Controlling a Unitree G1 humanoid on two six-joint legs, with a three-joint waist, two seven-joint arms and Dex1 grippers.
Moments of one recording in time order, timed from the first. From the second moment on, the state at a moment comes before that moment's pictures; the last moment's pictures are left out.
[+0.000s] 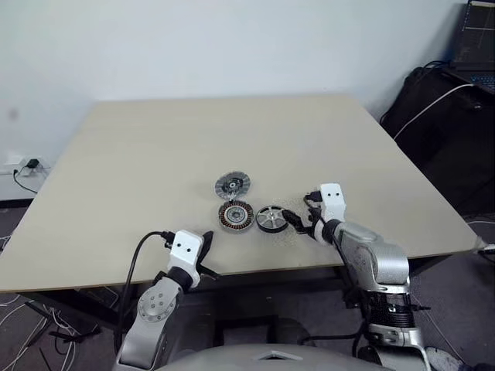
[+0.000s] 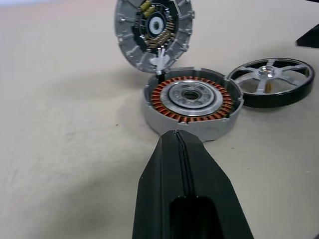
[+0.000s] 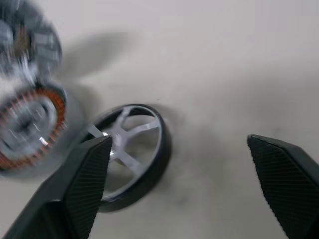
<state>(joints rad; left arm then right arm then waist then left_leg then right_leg) 0.31 0.16 -0.21 -0.21 -0.01 0.10 -0.29 -0.19 -0.09 -0.24 -0.19 0.26 1.06 0.30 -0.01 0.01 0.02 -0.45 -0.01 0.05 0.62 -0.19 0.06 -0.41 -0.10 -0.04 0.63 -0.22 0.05</state>
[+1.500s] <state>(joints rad) 0.30 0.17 -0.21 -0.19 -0.01 0.13 -0.29 -0.33 0.13 -0.72 0.03 0.66 1.40 0.03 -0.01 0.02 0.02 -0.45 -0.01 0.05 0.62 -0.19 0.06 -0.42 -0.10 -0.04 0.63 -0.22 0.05</state>
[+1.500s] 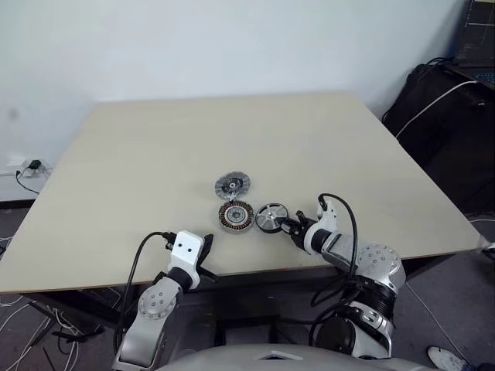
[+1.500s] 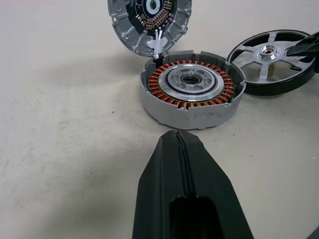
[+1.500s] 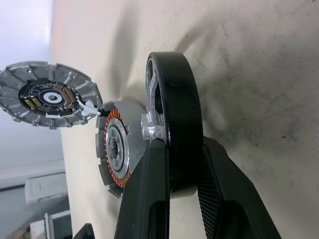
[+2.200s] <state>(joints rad) 0.30 0.16 -0.20 -0.15 0.00 0.10 -0.30 -0.34 0.15 -0.54 -0.06 0.85 1.31 0.03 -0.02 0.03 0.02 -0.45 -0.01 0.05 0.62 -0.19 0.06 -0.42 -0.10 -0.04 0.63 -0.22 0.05</state>
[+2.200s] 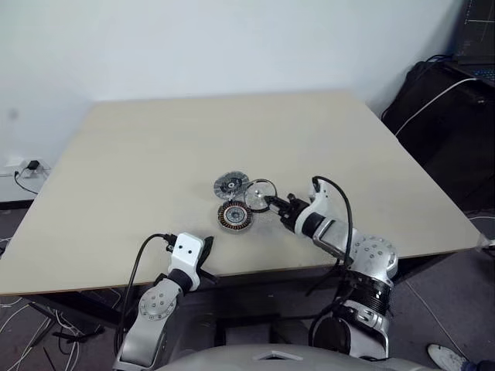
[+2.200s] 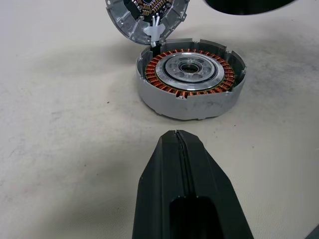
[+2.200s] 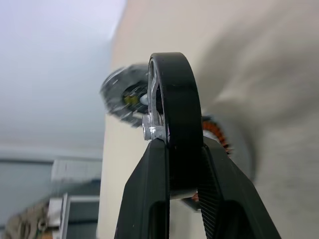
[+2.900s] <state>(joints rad) 0.31 0.16 -0.20 -0.12 0.00 0.06 -0.29 -0.35 0.16 -0.41 0.14 0.85 1.21 0.03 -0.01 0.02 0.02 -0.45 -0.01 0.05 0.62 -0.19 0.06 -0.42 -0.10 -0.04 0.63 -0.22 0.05</state>
